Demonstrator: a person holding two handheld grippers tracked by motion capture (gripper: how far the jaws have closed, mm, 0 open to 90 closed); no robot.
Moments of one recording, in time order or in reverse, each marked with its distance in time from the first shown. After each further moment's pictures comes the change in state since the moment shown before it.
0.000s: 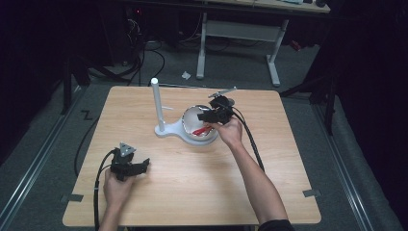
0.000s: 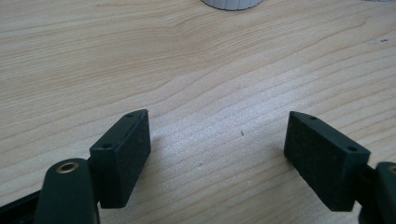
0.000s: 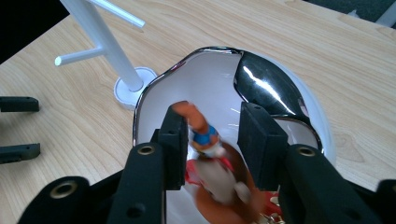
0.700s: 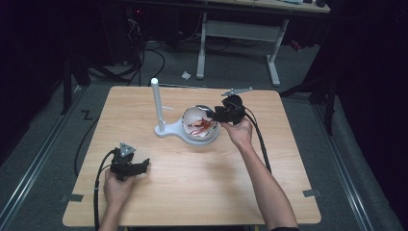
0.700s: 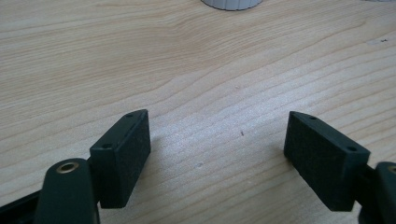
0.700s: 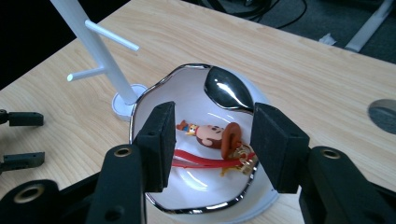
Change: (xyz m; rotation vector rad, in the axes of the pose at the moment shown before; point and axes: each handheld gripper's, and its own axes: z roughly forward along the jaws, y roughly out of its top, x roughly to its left) left arm 0.000 0.000 0.000 -0.002 0.002 -0.001; right arm -0.009 -0.010 -0.042 -0.107 -0.041 0.025
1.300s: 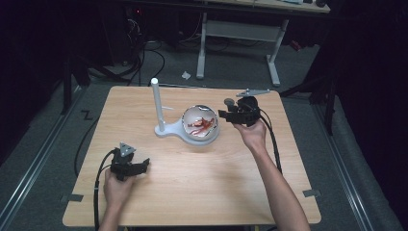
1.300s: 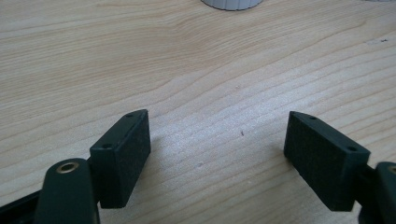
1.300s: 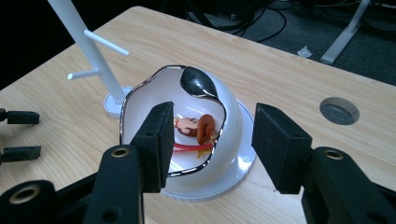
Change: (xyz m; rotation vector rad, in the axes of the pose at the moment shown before) left arm 0.000 0.000 0.000 0.000 0.000 0.000; right arm -0.011 -0.010 -0.044 -0.053 -0.049 -0.004
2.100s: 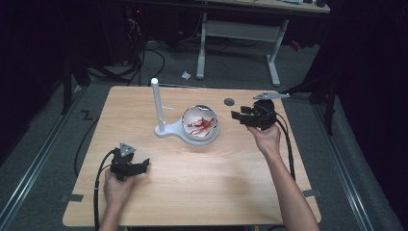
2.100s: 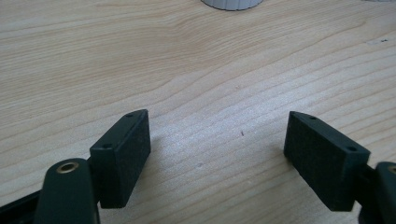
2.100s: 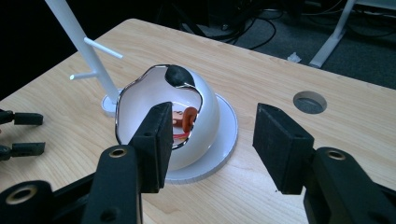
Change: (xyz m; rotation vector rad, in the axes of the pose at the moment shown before) left arm 0.000 0.000 0.000 0.001 -0.001 0.000; right arm -0.016 -0.013 -0.040 -0.045 -0.017 0.023
